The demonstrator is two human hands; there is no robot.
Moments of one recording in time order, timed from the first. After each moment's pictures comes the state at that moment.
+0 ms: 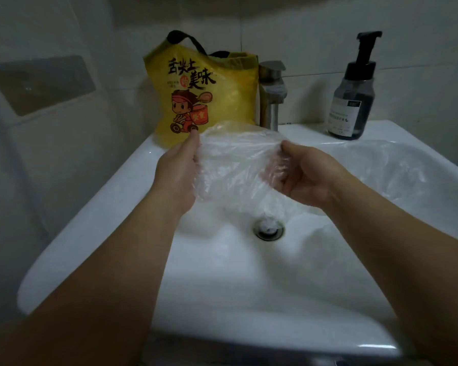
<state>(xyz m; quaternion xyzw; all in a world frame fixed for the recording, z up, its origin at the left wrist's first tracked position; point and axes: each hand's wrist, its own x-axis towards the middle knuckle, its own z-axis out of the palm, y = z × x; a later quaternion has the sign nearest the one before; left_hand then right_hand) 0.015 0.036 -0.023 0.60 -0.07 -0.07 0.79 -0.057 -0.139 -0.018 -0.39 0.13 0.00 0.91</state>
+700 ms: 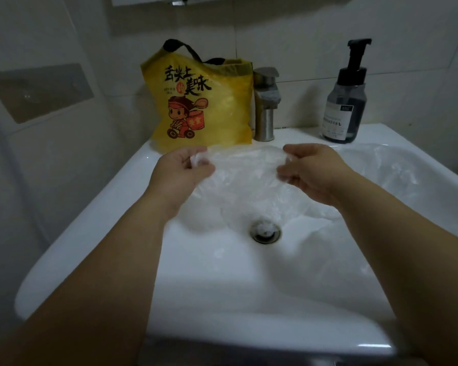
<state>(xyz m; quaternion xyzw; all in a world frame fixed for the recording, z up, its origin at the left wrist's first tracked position) 0.022 0.049 -0.032 0.74 -0.18 -0.02 0.64 -0.063 -0.158 -0.020 -0.68 0.15 -0.13 0.70</state>
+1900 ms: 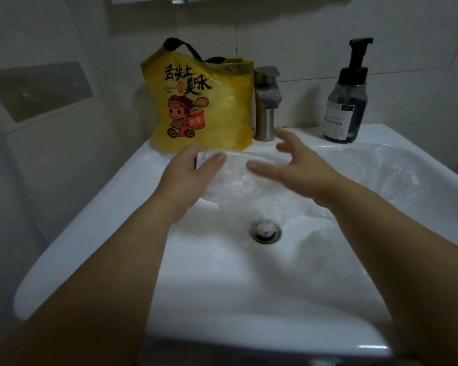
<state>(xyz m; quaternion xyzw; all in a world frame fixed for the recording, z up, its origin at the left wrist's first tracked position) 0.006 0.040 -0.028 0.77 -0.22 0.03 0.60 -0.069 -0.142 -0.014 -0.84 0.07 -0.13 0.53</state>
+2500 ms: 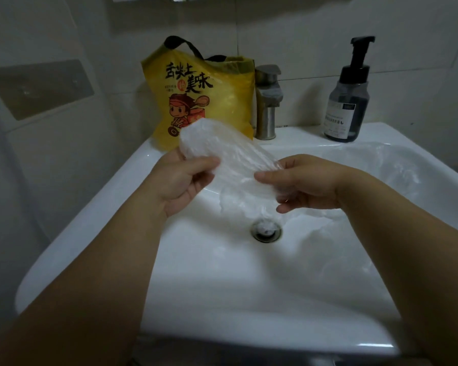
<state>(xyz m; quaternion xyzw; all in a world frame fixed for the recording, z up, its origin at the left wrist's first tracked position) 0.013 0.049 -0.017 0.58 -0.15 -0.18 0.78 -0.075 -0.149 -0.008 -0.75 0.06 0.13 0.65</state>
